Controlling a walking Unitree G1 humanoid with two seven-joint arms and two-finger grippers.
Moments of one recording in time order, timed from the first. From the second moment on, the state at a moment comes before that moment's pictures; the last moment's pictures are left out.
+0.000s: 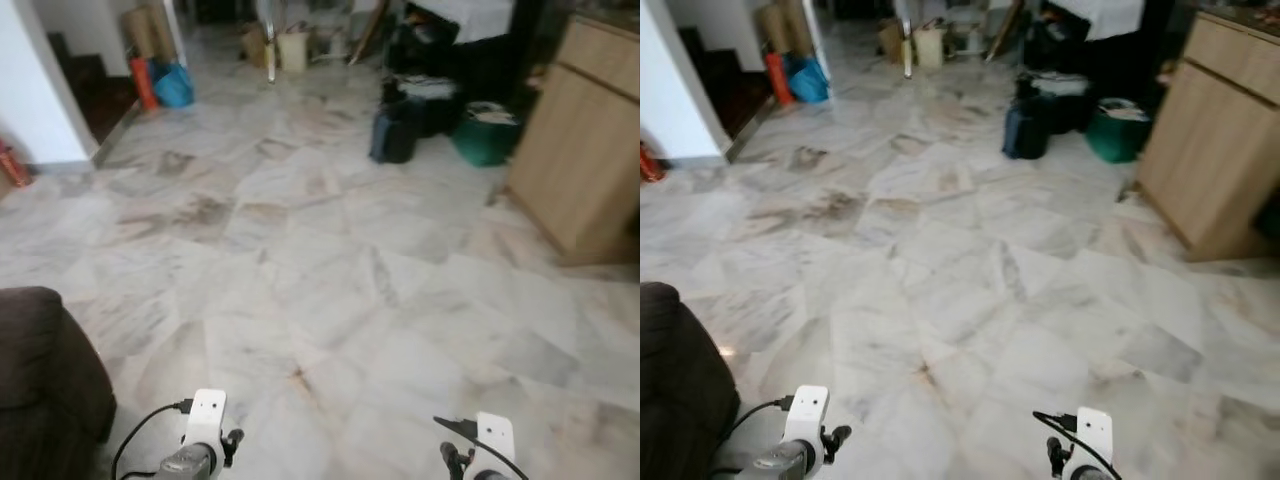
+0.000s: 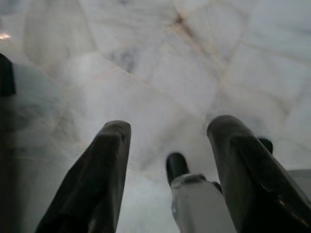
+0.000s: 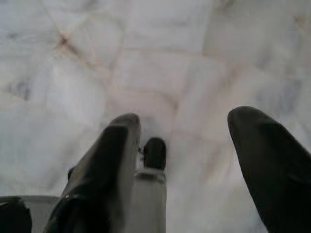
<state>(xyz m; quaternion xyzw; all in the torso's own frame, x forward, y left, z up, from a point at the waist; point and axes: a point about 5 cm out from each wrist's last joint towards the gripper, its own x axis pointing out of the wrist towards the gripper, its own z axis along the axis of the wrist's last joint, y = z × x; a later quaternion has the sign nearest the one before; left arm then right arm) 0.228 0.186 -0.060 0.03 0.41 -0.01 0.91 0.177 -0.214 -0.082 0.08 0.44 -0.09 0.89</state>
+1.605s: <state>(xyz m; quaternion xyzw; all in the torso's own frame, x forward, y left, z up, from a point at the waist) 0.237 0.179 -0.055 0.03 0.40 -0.01 0.91 0.174 -0.229 -0.080 0.06 0.45 -0.08 0.89</state>
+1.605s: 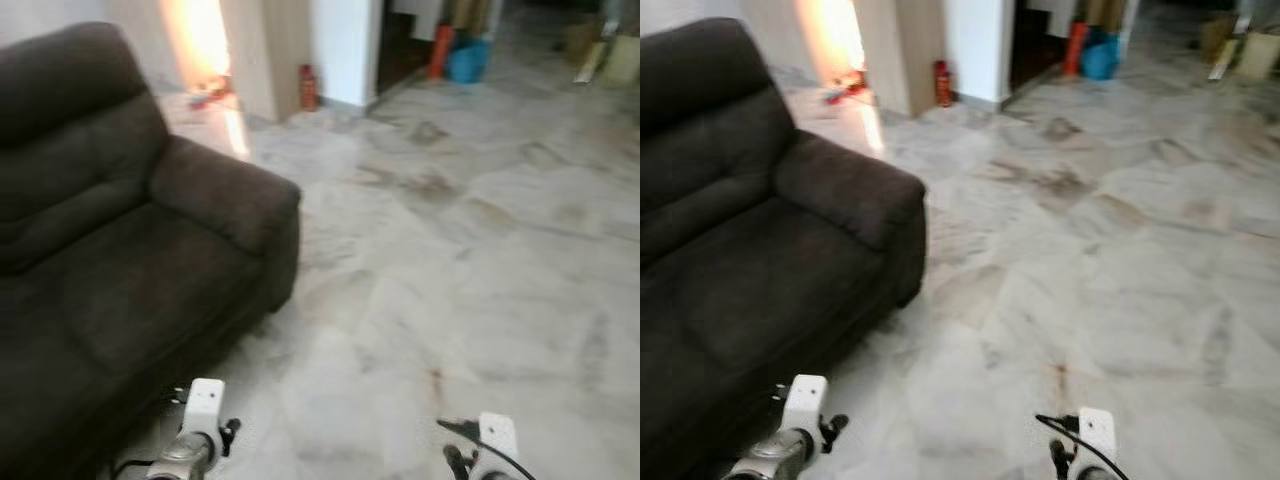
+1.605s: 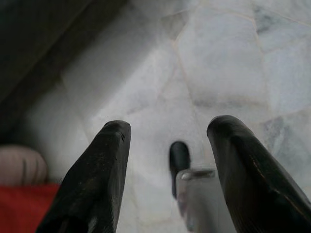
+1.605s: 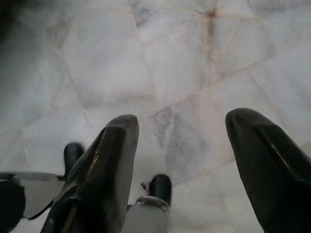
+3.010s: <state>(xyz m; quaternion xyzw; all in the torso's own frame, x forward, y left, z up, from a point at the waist) 0.230 0.191 -0.058 0.04 0.42 -0.01 0.91 0.185 -0.218 -0.077 0.06 0.44 -0.06 0.89</state>
